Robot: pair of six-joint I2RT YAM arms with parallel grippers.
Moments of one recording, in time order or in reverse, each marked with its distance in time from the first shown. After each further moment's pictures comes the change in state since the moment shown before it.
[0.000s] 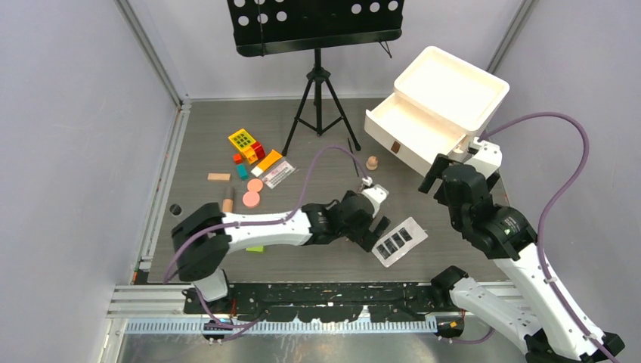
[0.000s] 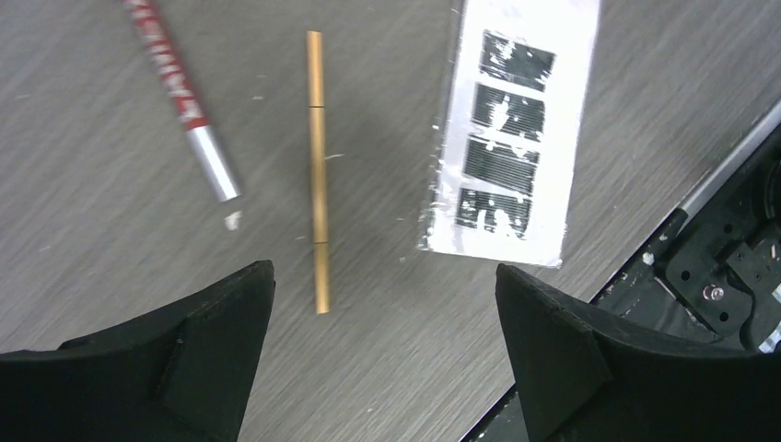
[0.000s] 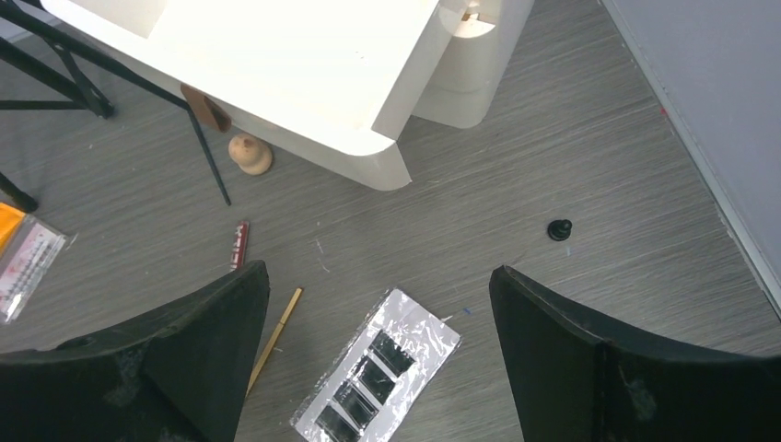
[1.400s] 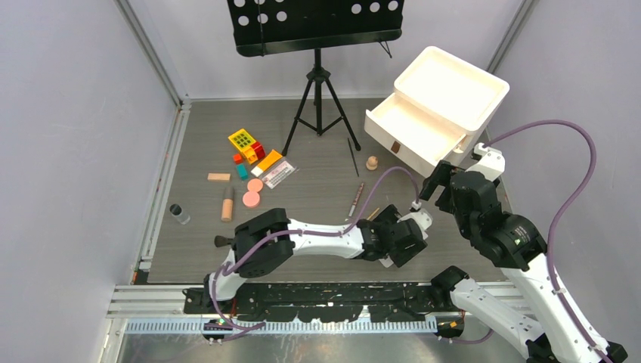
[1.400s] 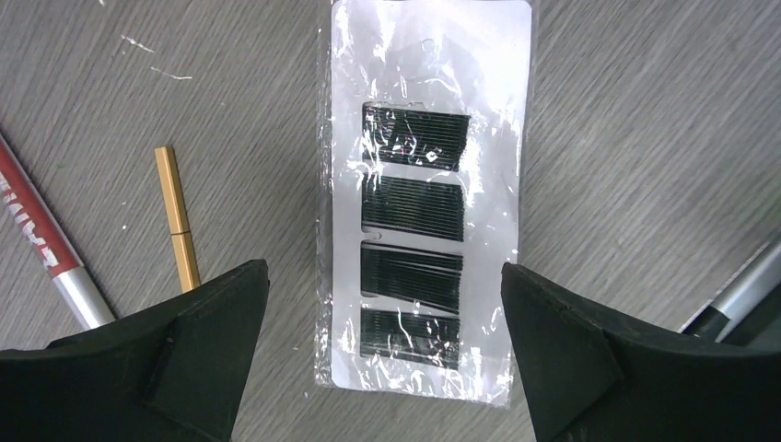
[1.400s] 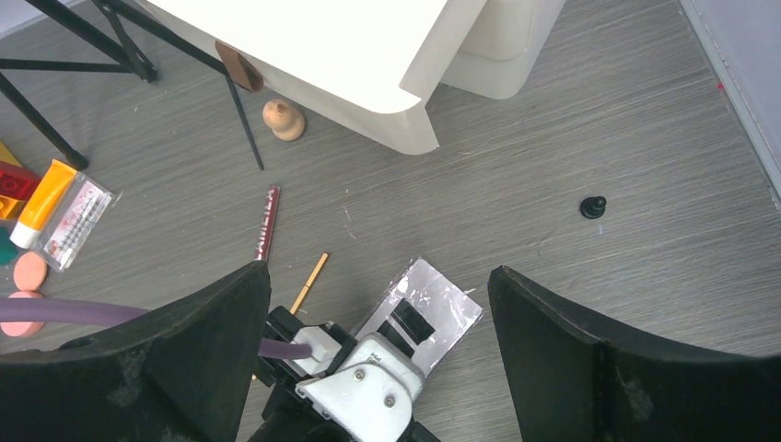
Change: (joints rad) left arm -0.176 0.447 0.408 -0.064 -0.183 0.114; right arm 0.000 -0.051 0.005 -0.056 -0.112 0.028
